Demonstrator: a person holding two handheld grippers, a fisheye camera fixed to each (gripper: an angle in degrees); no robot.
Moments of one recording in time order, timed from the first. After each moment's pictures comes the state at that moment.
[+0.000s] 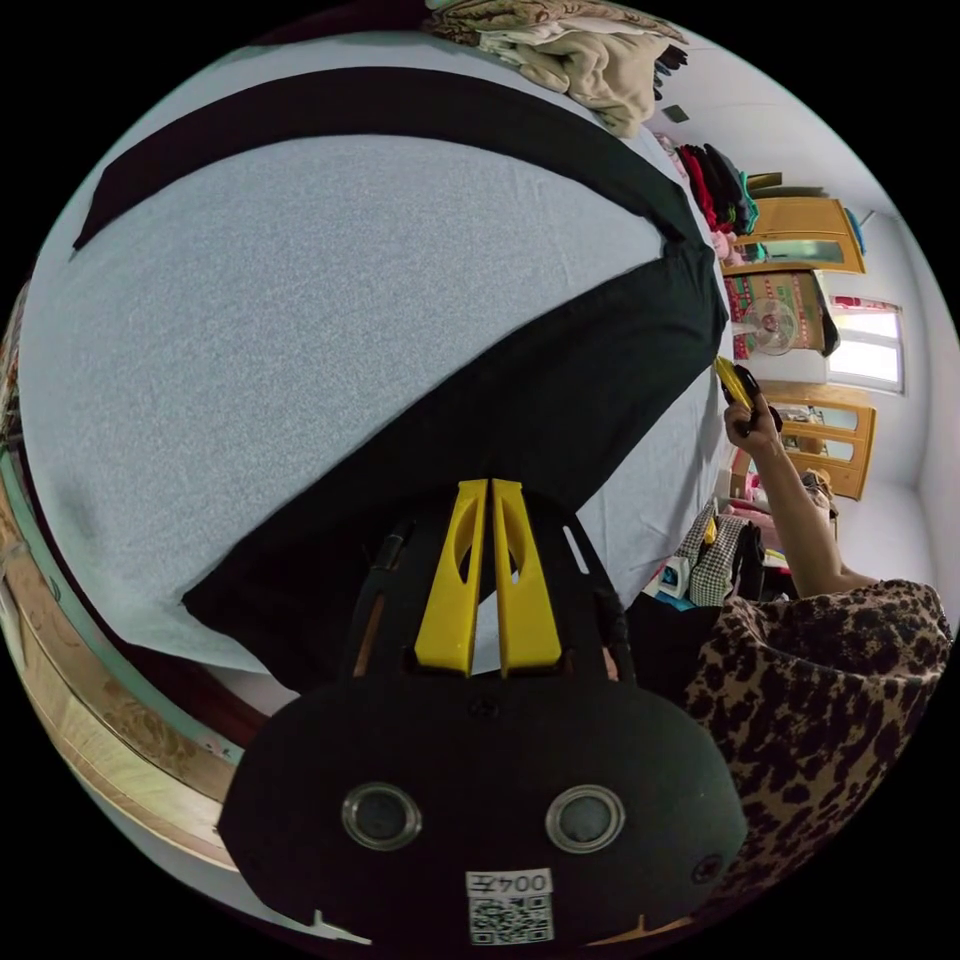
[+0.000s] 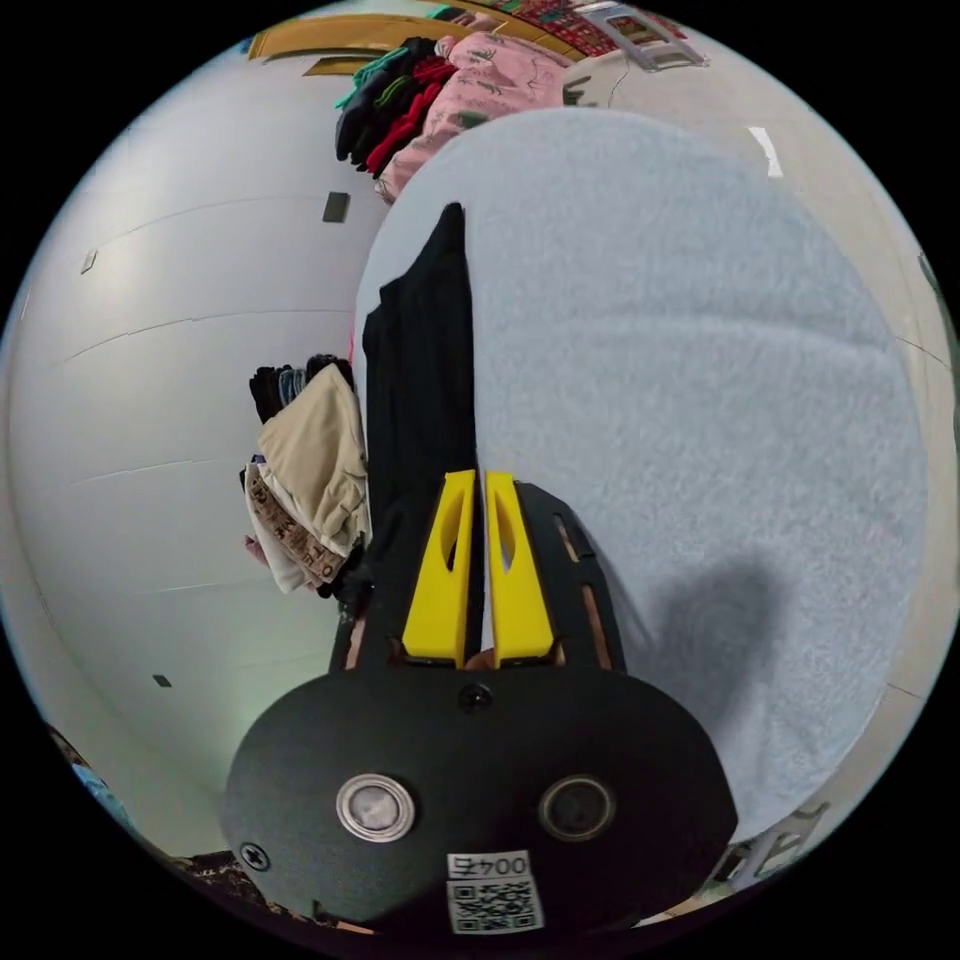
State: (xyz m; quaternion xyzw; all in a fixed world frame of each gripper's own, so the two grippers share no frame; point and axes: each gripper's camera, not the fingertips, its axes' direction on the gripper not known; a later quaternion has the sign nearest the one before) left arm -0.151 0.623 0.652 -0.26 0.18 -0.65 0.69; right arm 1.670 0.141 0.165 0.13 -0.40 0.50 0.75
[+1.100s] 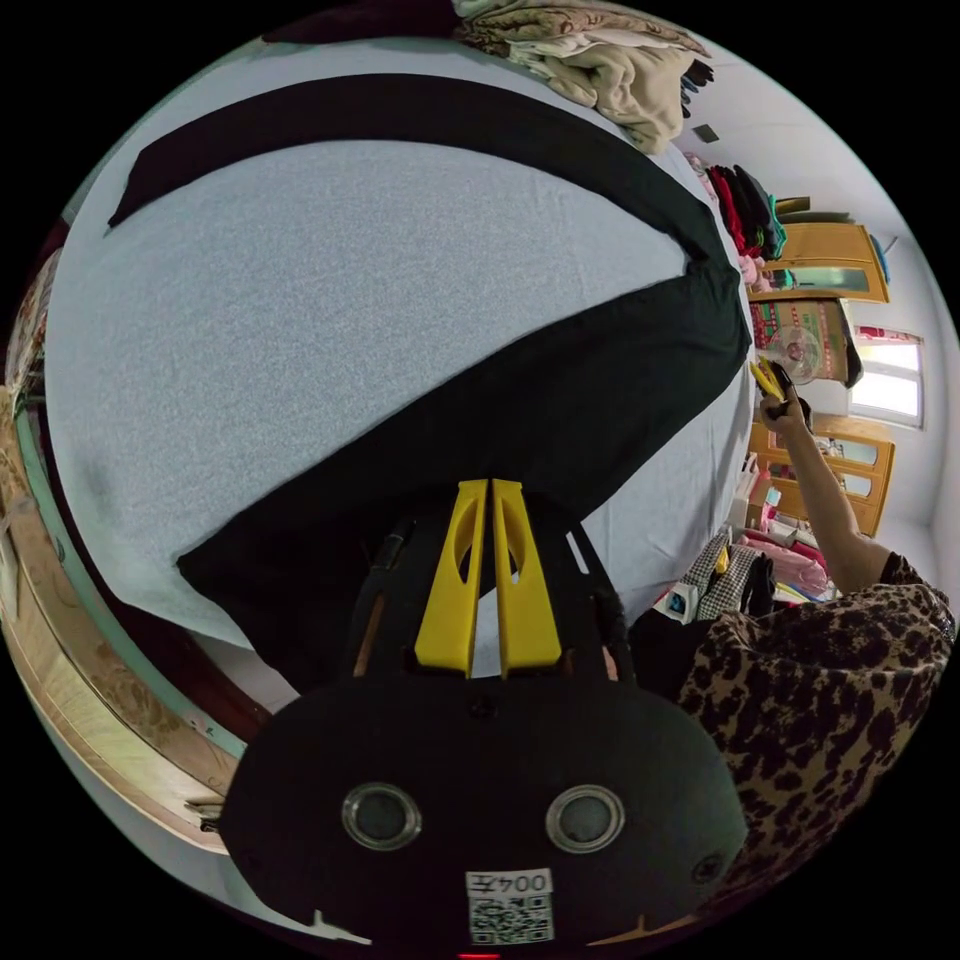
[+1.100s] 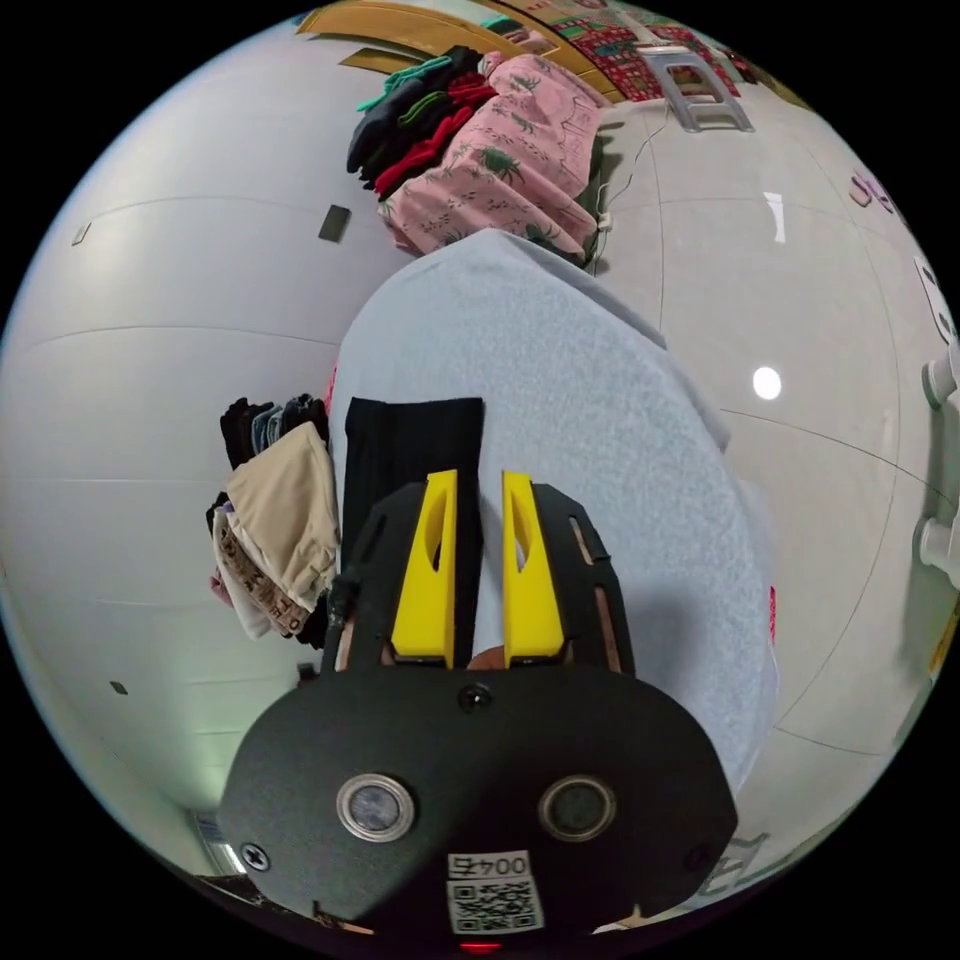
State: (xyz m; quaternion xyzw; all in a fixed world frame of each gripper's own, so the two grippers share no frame) left arm -0.105 0.619 0.681 -0.28 0.13 -0.68 0.67; right arm 1.783 -0.001 0.156 0.13 -0.33 0.48 0.80
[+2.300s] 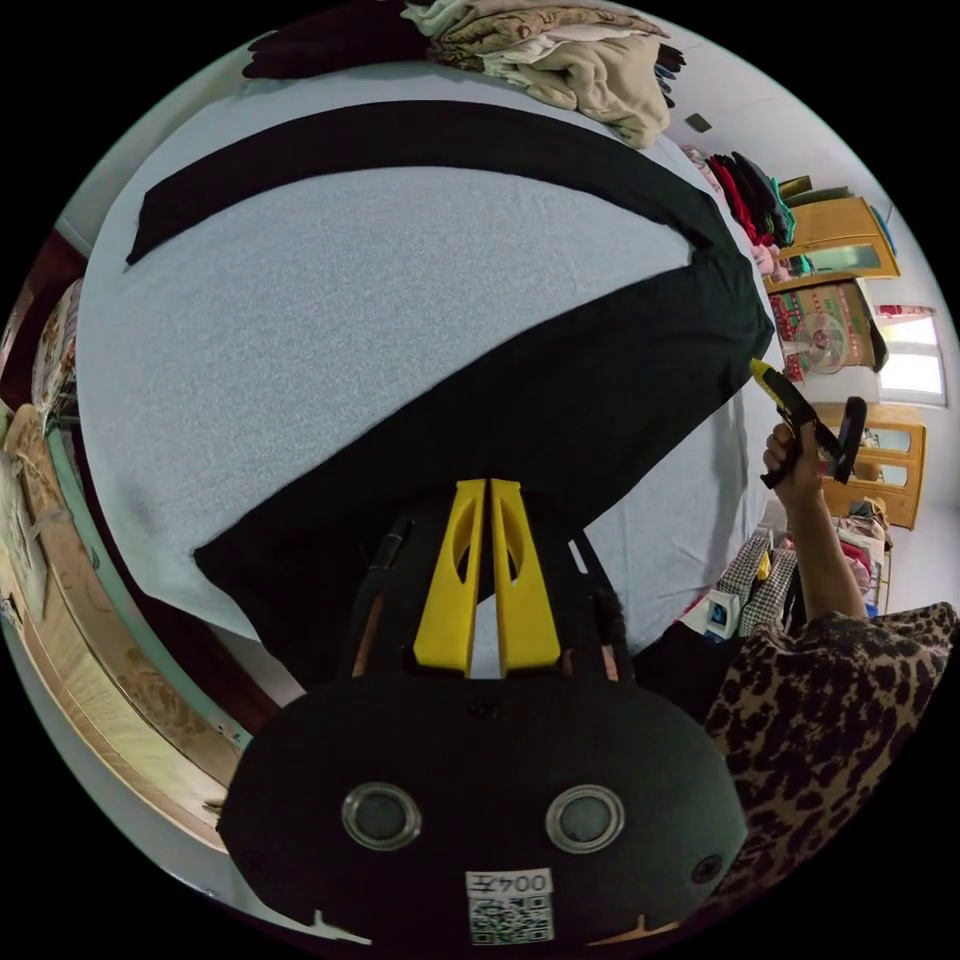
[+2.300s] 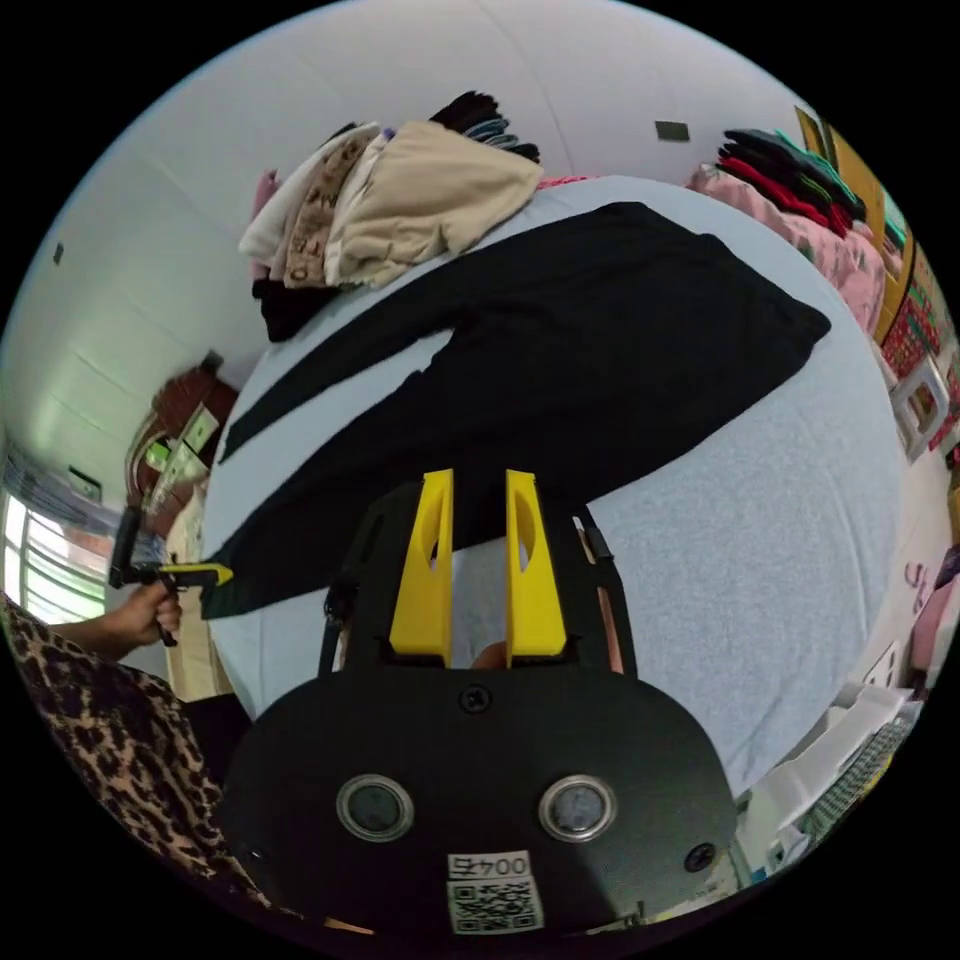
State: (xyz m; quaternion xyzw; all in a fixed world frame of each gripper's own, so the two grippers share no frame) left arm -0.045 0.577 0.653 -0.30 0.07 -0.65 0.70; right arm 1.303 0.034 0.116 0.09 -0.19 0.06 0.98
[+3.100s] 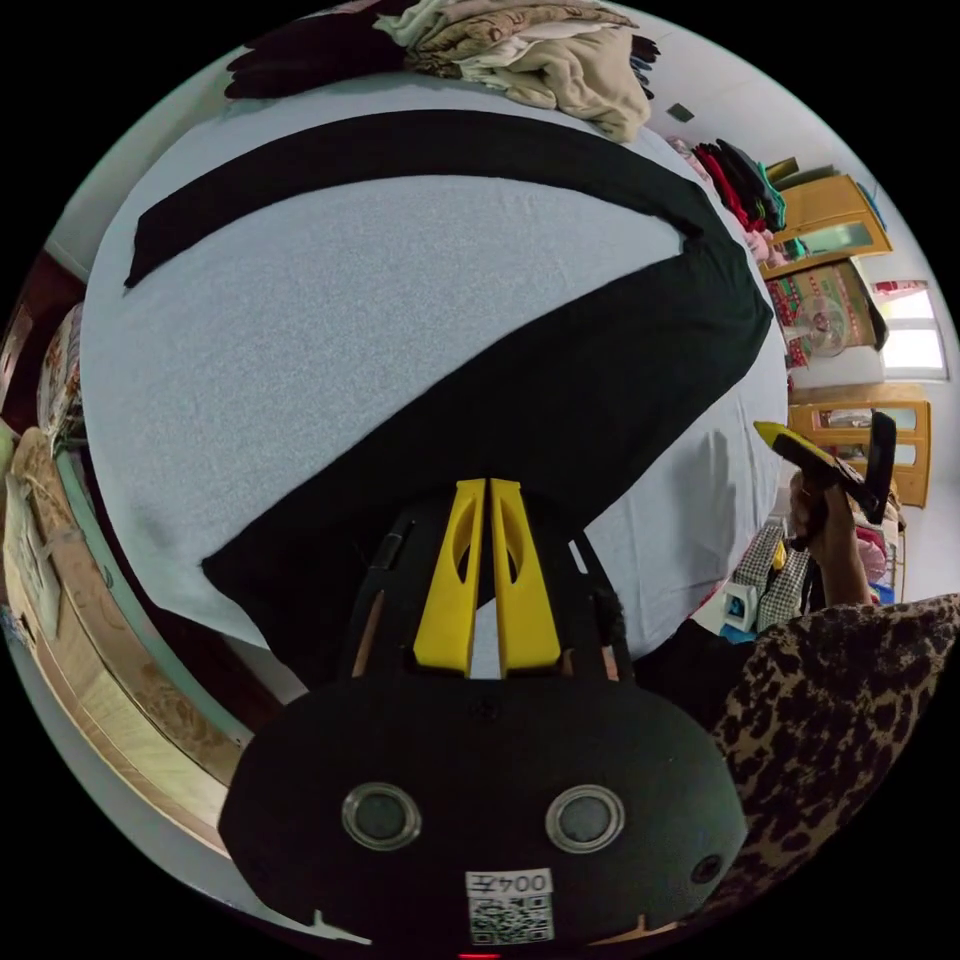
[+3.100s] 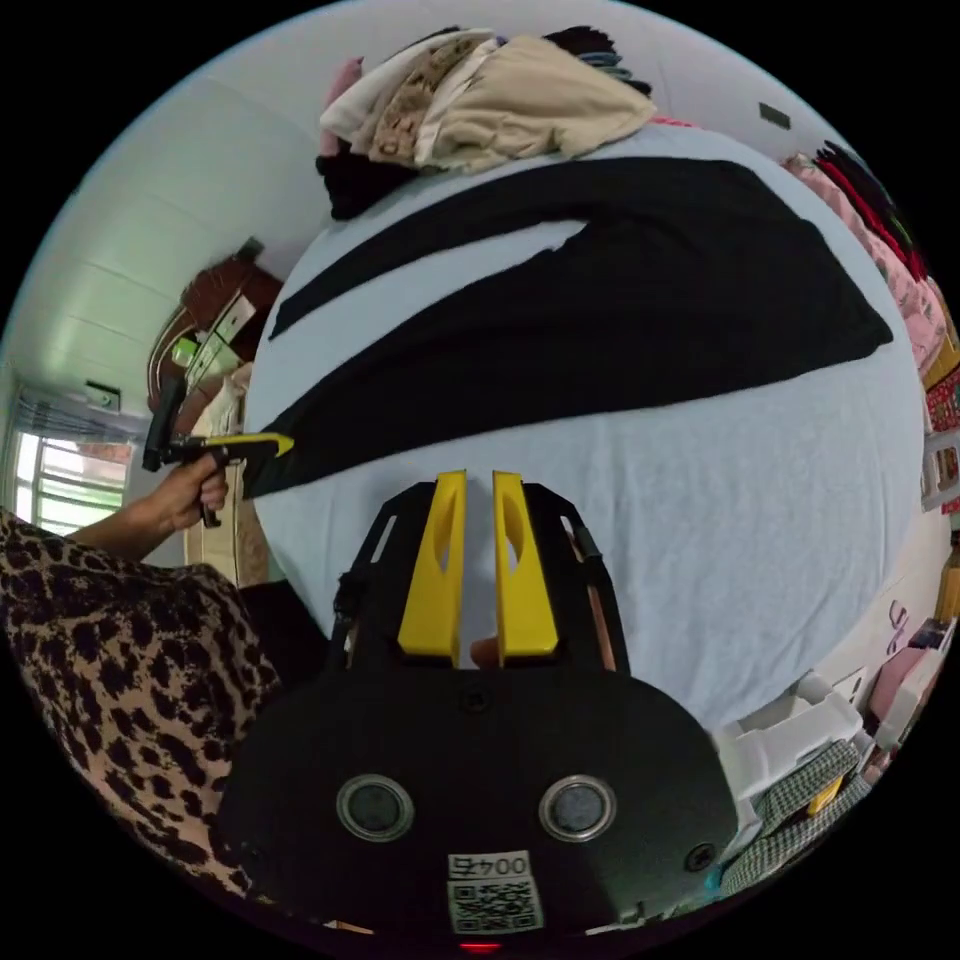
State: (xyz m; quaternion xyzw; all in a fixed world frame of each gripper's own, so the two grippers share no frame) left arm -0.042 0.554 0.569 -0.31 0.06 -0.62 0.72; right arm 1.060 0.100 0.107 -0.05 -0.22 -0.04 0.97
